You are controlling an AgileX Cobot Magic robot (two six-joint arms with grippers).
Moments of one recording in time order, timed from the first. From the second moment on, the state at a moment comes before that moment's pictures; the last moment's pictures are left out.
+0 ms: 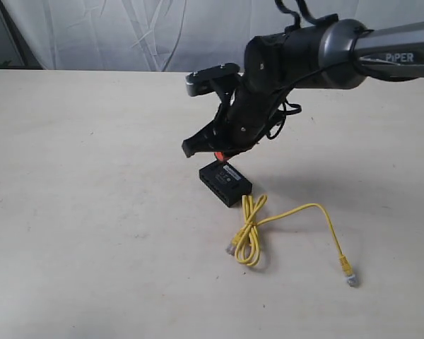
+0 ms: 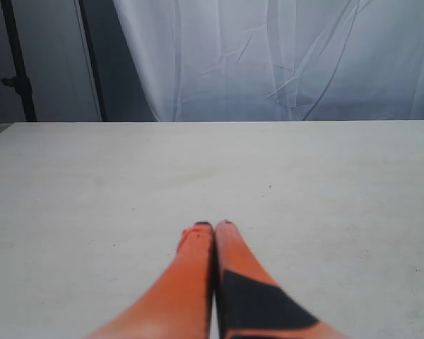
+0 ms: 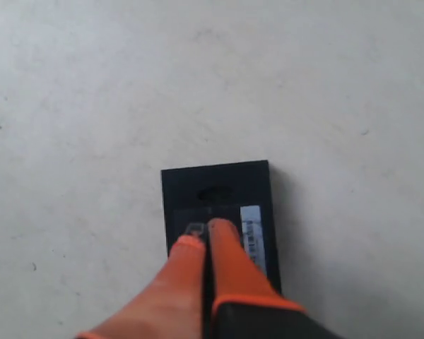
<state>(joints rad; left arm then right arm) 0.01 0.01 0.00 0.00 0.24 0.00 0.59 2.04 -1.43 0.16 0.67 -0.08</state>
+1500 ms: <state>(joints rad) 0.01 0.01 0.00 0.00 0.24 0.00 0.52 2.16 -1.43 0.67 0.69 -0.45</state>
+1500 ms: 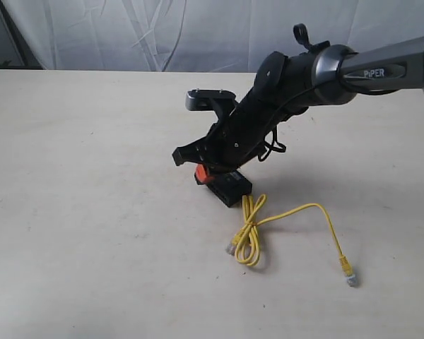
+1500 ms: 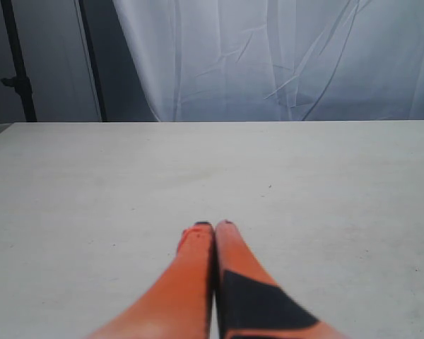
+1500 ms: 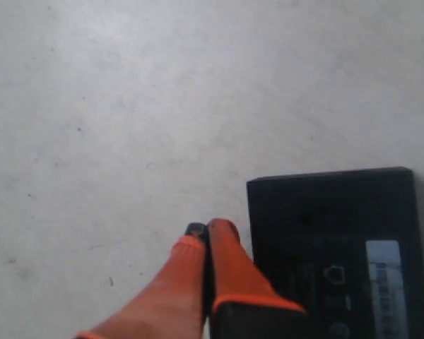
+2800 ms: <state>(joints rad) 0.01 0.01 0.00 0.00 0.24 0.00 0.42 1.90 -1.36 0.31 0.89 -0.25</state>
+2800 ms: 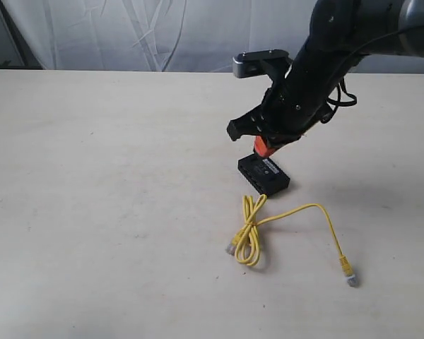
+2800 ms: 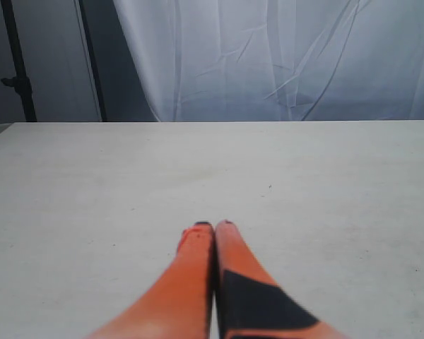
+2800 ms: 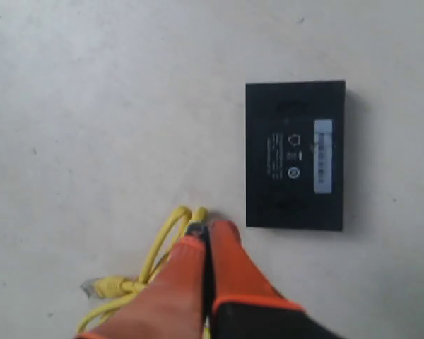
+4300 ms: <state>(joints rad) 0.01 0.01 0.00 0.00 0.24 0.00 0.63 2.00 -1.16 0.59 0.66 -0.44</state>
